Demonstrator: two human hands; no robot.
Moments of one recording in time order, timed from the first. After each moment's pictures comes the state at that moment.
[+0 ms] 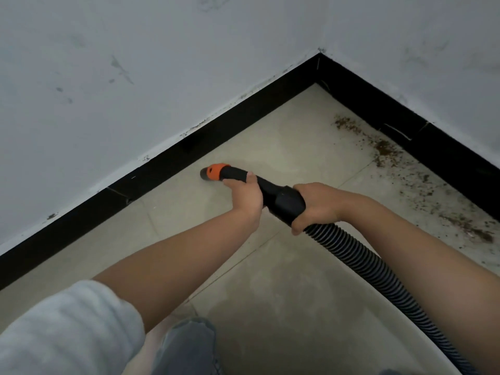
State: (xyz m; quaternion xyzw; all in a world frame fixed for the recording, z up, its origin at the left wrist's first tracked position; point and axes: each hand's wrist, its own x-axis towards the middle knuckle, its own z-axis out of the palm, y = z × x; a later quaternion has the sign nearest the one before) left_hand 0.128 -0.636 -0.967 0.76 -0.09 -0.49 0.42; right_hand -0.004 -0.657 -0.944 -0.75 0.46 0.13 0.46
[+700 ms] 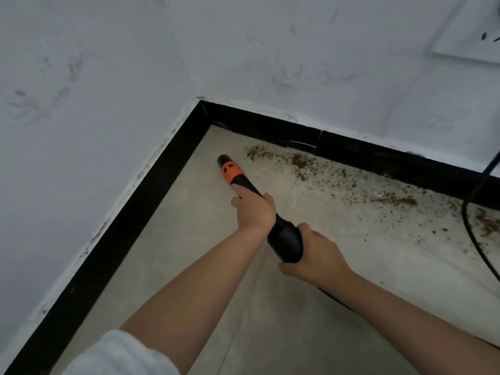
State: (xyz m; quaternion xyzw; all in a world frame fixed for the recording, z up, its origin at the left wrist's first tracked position) left_hand 0.021 -0.729 -0.978 0.73 -0.50 -0.44 0.12; right_hand -0.058 -0.627 -0.995 -0.54 0.74 -0.08 0.39
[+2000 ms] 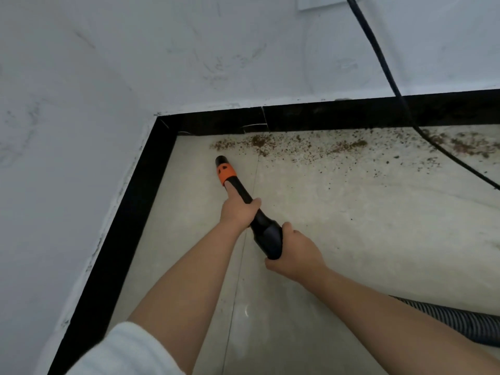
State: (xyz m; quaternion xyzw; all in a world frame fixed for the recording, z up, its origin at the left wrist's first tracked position) left_hand 0.030 -0.670 -0.988 0.63 -0.65 -0.43 0.00; right_hand -0.027 -0.545 -1.025 -0.43 0.78 -0.19 0.41
